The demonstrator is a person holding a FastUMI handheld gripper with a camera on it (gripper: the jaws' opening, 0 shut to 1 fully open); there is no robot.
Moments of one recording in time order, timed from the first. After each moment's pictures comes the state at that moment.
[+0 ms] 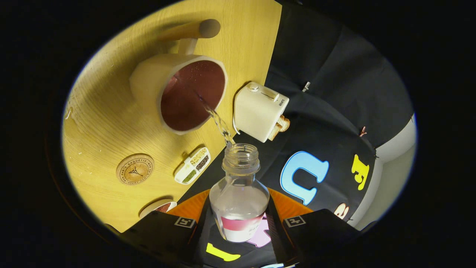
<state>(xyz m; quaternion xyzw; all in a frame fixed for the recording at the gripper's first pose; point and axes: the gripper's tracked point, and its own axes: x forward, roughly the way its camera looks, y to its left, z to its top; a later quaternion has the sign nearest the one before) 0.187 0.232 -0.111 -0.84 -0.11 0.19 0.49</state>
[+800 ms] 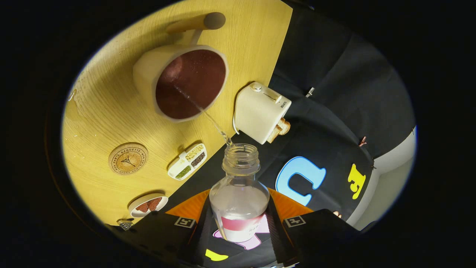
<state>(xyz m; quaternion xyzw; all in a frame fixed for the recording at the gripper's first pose) 0.194 0.233 -0.100 -0.86 -0.12 0.20 0.46</state>
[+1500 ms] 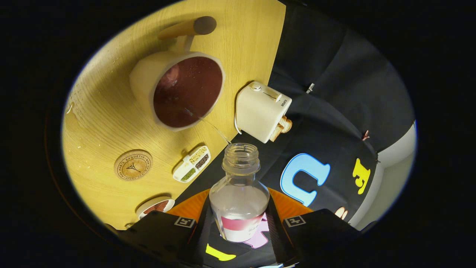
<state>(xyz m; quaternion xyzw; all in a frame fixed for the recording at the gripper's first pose) 0.189 0.227 -0.106 -0.84 -0.09 0.20 0.50</state>
